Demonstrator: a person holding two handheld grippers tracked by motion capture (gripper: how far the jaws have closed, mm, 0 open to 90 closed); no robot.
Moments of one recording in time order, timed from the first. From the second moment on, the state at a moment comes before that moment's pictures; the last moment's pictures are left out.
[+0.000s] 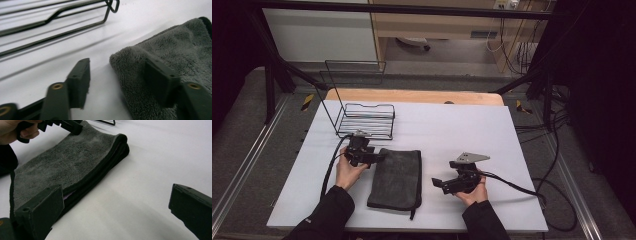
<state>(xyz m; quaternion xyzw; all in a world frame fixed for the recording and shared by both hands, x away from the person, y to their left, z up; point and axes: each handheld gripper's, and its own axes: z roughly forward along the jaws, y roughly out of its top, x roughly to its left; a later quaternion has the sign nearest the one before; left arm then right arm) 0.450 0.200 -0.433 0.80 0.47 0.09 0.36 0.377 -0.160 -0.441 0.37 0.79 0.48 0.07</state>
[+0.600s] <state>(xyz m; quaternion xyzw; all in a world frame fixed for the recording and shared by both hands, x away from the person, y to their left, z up) 0.449 0.194 -0.444 0.80 0.47 0.06 0.36 0.394 -0.138 -0.436 0.40 0.78 0.48 0.07</state>
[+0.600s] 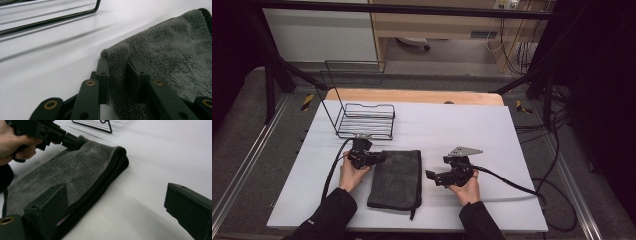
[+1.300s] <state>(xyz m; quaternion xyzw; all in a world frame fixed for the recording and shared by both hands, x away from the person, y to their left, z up) 0.447 0.195 -0.446 0.80 0.47 0.06 0.37 0.459 -0.084 -0.457 0.43 0.79 0.44 0.06</state>
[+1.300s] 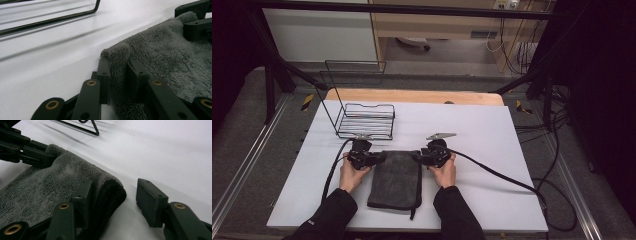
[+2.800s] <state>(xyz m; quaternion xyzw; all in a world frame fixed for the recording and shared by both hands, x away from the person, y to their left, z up) 0.416 0.220 -0.407 0.76 0.44 0.06 0.48 0.431 -0.090 -0.412 0.40 0.76 0.51 0.04</state>
